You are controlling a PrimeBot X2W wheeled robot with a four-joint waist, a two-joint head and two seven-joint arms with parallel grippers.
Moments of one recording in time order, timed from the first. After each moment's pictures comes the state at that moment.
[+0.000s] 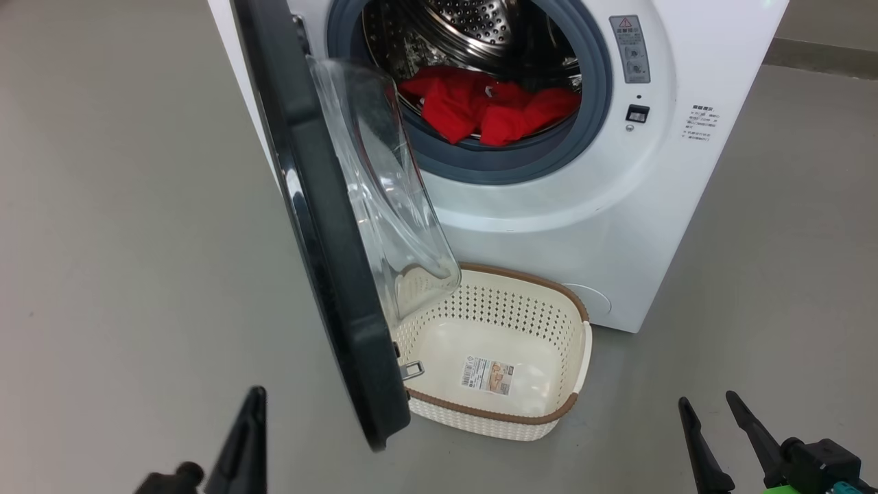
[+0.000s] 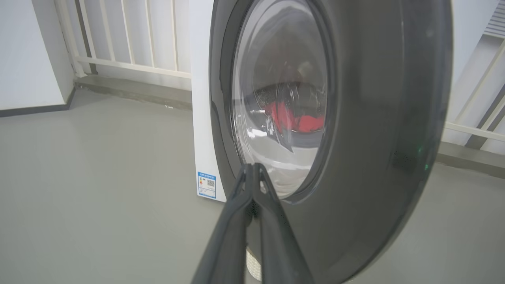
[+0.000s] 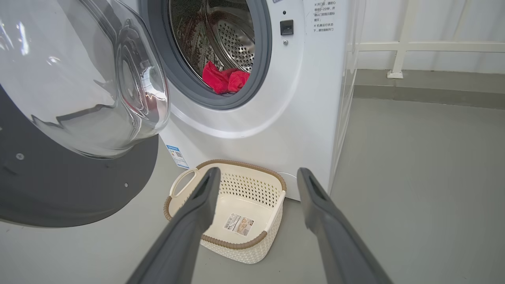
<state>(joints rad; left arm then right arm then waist) 0.04 0.04 -0.09 0.14 -0.25 -0.02 -0.25 0.12 -0.12 0.01 0.26 0.35 0.12 -0.25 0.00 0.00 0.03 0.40</state>
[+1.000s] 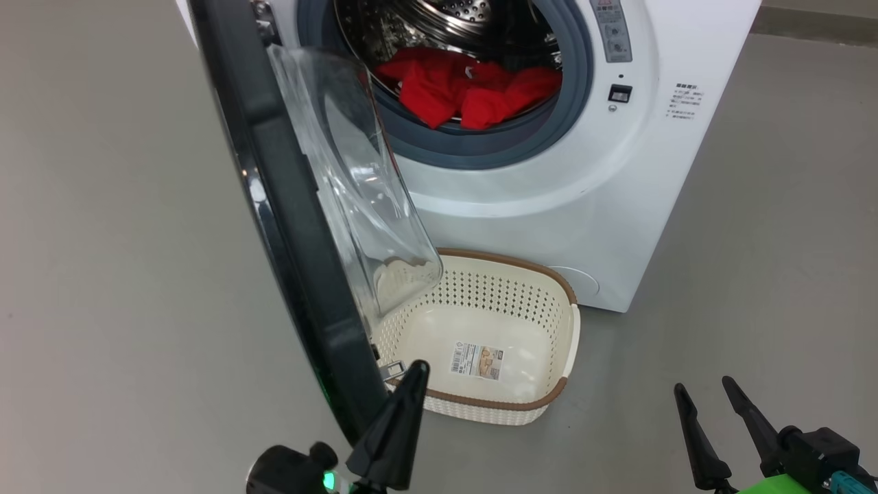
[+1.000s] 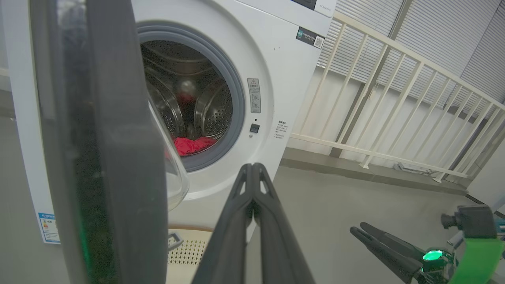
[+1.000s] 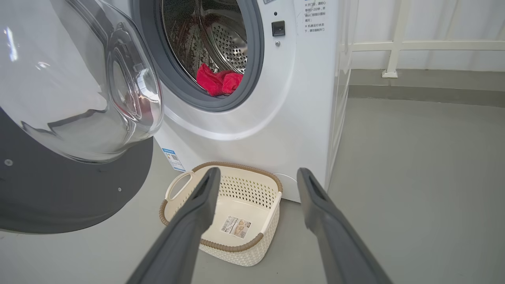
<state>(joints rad) -0.05 0.05 -0.45 -0.04 -0.39 -0.02 -0.26 0.10 -0.12 0.01 0.24 0.34 0.12 -0.25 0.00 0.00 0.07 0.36</state>
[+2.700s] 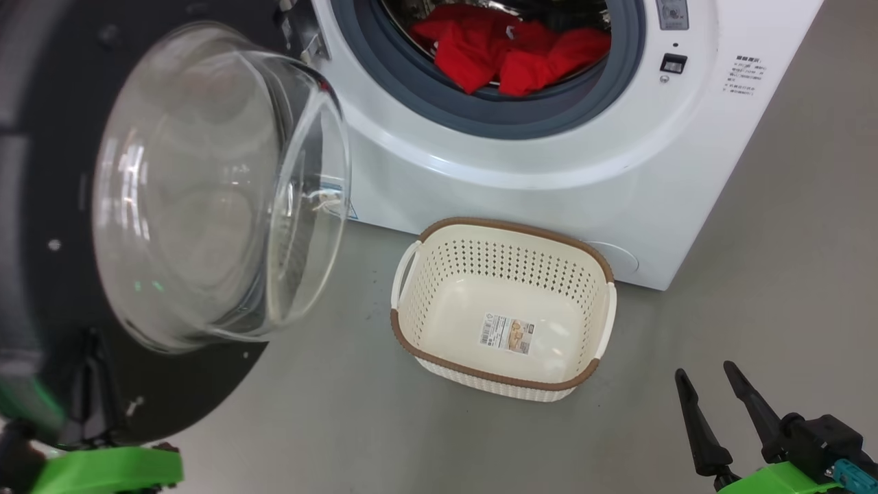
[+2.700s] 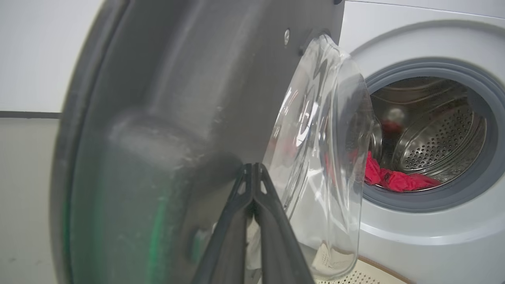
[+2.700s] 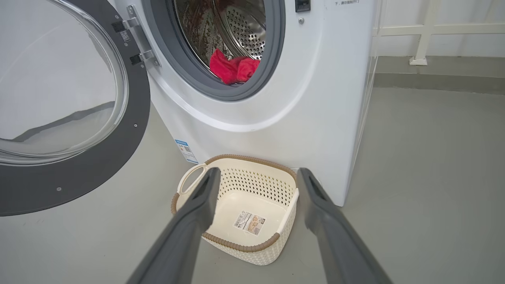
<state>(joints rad) -0.12 0.02 0.23 0.17 -0.34 -0.03 -0.26 0.07 -0.13 0.02 0.23 0.34 0.12 -0.25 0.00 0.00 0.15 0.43</state>
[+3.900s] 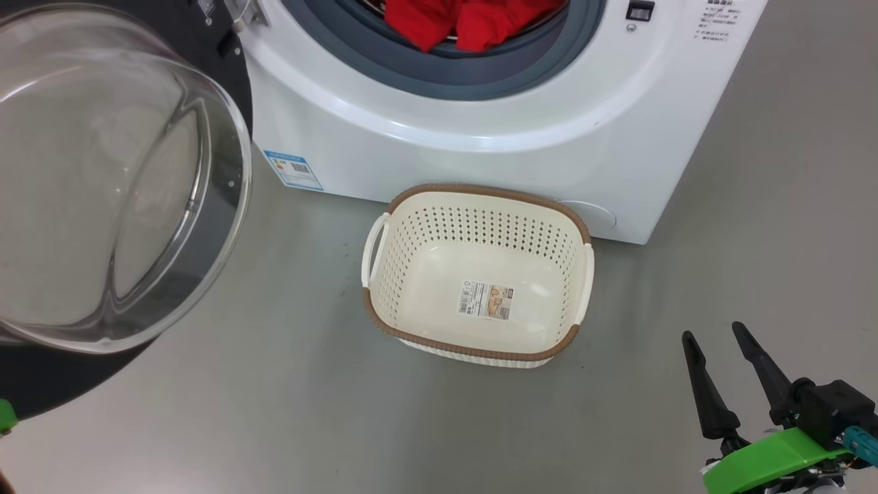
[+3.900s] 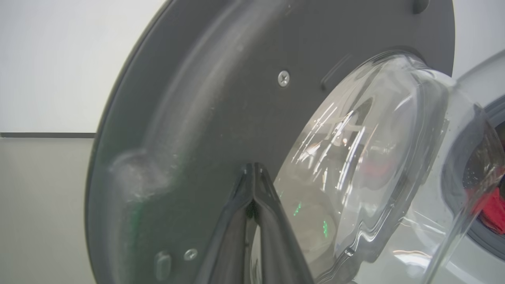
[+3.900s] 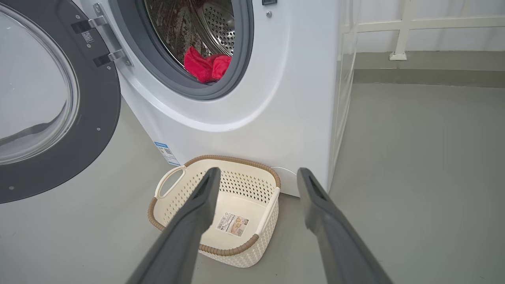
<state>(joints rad) -0.42 0.08 0.68 0.46 -0.16 -0.13 -0.26 0.00 -0.15 0.02 0.22 0.34 0.12 -0.25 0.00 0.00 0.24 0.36</state>
